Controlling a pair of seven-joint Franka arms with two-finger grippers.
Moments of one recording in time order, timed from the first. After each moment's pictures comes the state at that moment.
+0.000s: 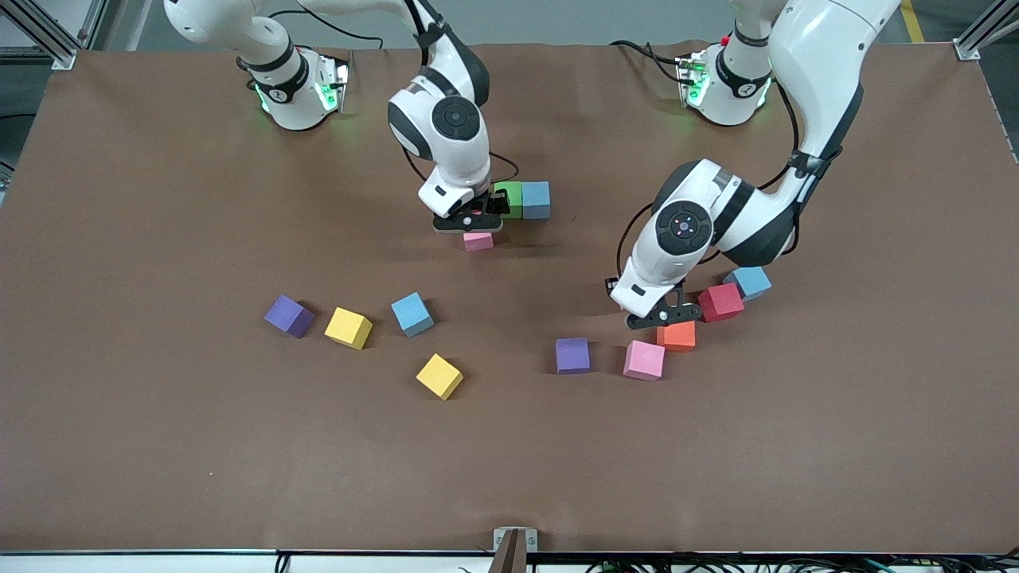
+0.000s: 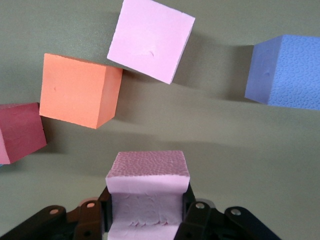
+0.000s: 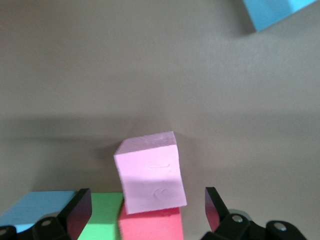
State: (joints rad) left arm -0.08 0.47 -0.46 -1.87 0.24 2.19 -0.80; right arm 0.98 0.34 -0.12 -2.04 0.10 2.36 0.79
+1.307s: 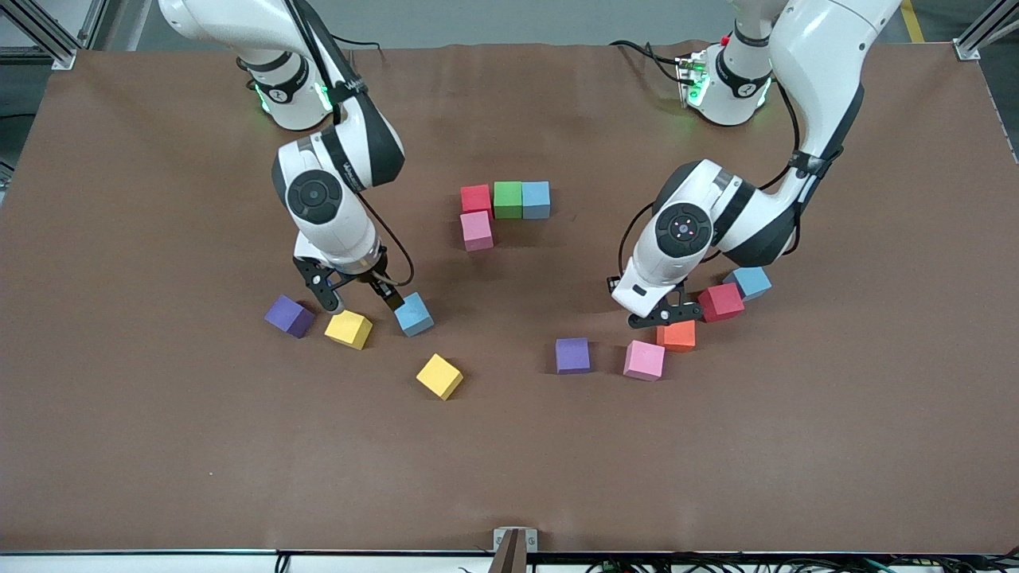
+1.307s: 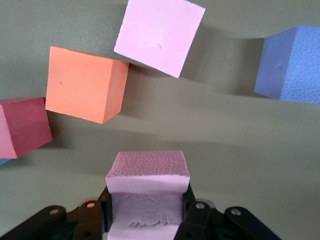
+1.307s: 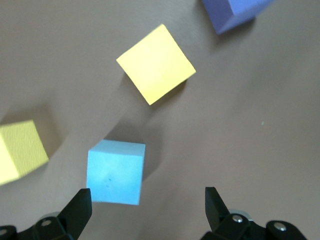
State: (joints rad) left arm -0.07 0.47 -0.46 -1.87 0.24 2.16 -0.80; right arm 0.76 0.36 -0.28 -1.97 0.12 2.29 1.44
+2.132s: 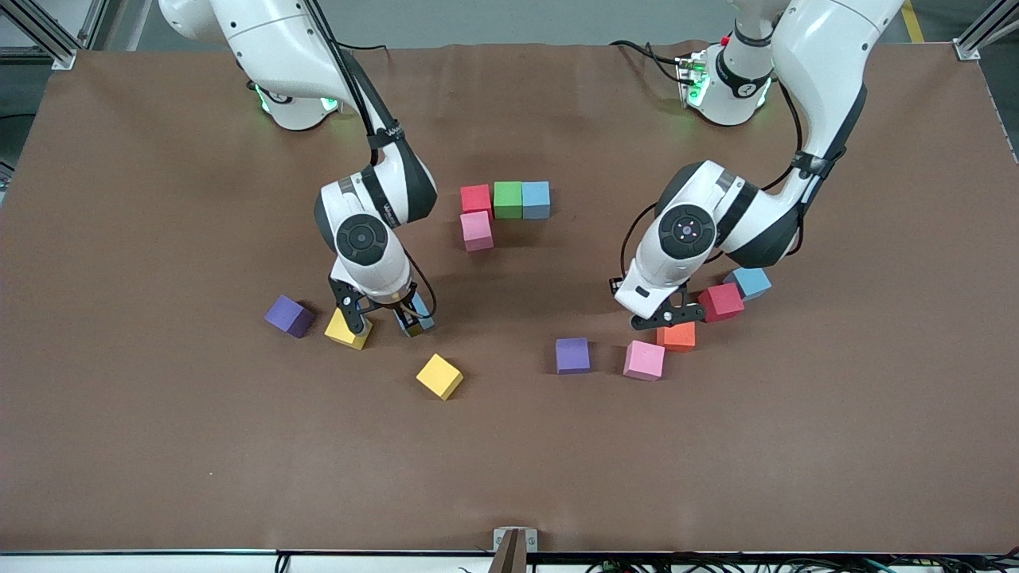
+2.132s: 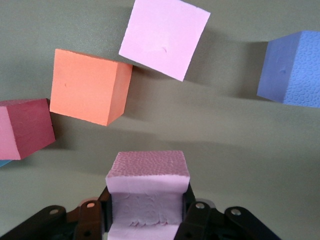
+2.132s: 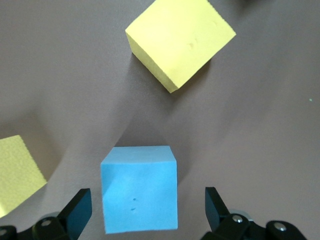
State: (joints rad) left arm -0.07 0.47 -0.46 -1.86 0.24 2.16 -0.80; right arm 0.76 0.56 -0.26 -1.82 0.15 2.30 1.50
